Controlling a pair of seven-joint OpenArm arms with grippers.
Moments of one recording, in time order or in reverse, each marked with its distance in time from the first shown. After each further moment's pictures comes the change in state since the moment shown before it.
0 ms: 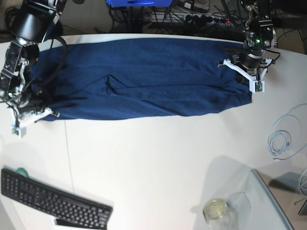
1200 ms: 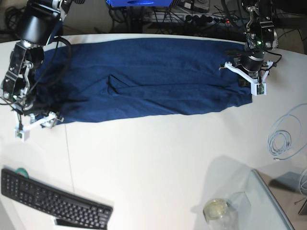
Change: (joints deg) left arm -0.4 0.0 -0.2 1.2 -0.2 0.0 -0.2; right arm 1.7 -1.9 0.1 -2.7 -0.4 -0.1 3.7
